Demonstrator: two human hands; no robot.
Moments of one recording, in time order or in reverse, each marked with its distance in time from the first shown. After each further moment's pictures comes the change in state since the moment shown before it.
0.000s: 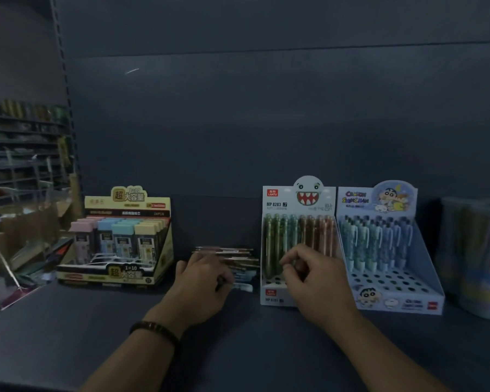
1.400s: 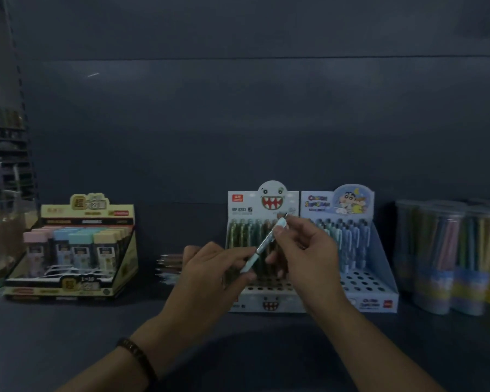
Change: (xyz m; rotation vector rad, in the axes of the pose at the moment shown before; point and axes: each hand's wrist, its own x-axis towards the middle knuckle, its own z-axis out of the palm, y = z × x) left_hand 0.006 0.095 -0.008 -0.234 0.406 0.317; right_hand 0.018 -0.013 -0.042 0.777 0.242 0.255
